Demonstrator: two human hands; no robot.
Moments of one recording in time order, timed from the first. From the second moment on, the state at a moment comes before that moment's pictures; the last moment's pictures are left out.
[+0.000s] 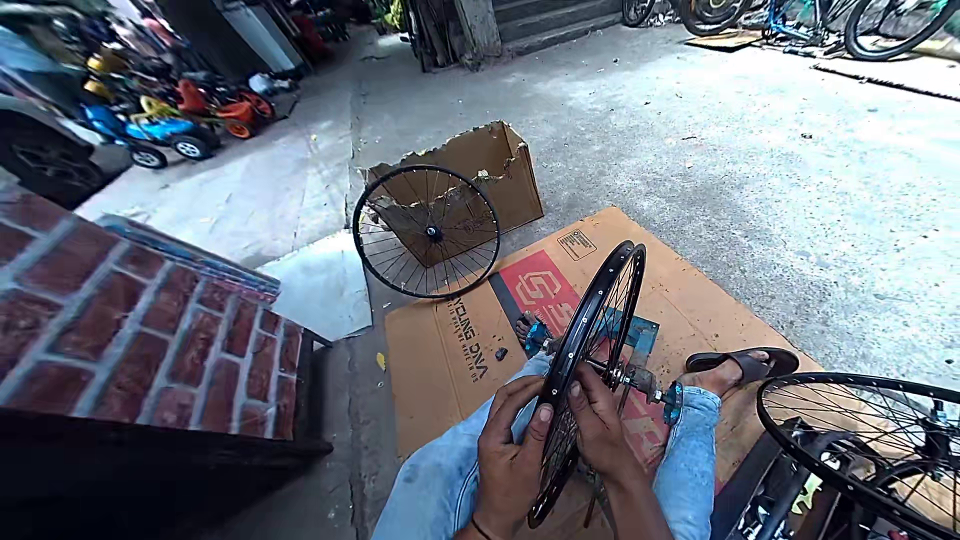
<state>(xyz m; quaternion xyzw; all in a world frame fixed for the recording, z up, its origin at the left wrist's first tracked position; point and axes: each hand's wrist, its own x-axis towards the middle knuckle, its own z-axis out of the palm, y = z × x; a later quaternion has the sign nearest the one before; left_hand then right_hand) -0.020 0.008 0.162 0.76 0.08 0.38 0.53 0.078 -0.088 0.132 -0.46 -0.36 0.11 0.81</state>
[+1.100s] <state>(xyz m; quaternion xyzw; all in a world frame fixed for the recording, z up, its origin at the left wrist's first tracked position) -0.024 0.004 0.177 0.69 0.07 0.31 0.65 0.078 -0.117 0.129 -0.54 -0.40 0.02 0.74</state>
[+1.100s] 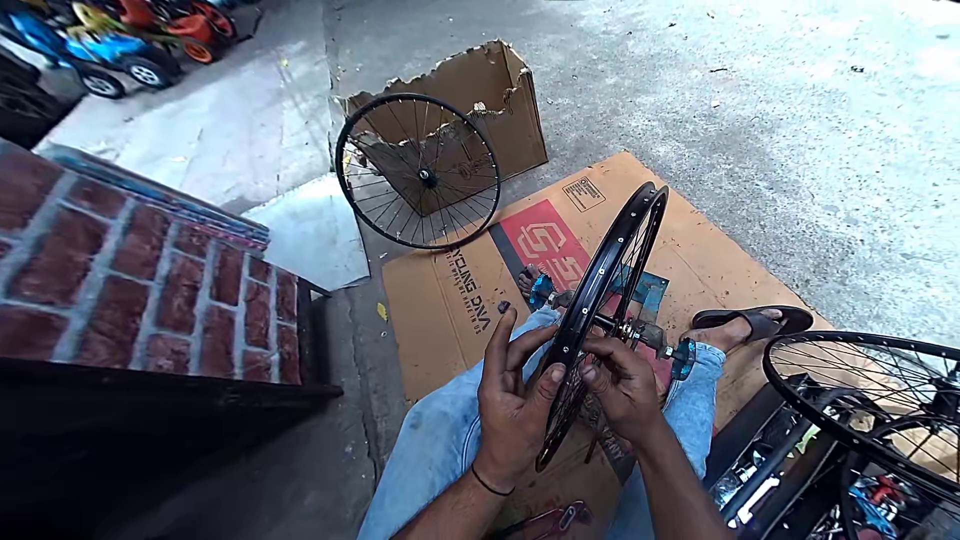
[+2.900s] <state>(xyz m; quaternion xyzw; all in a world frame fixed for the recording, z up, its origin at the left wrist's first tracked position) -0.010 -0.001 0.200 0.72 0.09 0.36 0.58 0.089 -0.108 0.151 -0.47 -0.37 0.02 0.80</state>
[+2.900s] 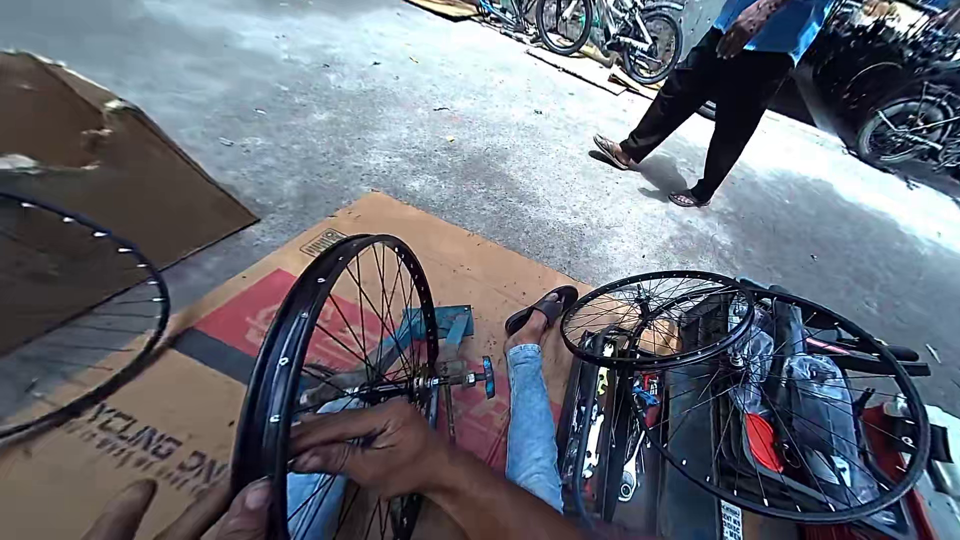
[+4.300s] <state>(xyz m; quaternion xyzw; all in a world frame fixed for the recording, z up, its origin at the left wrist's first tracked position) 0.009 0.015 0.212 0.82 0.05 0.25 0.51 0.085 -0.100 0.141 -0.60 -0.25 0.04 0.76</state>
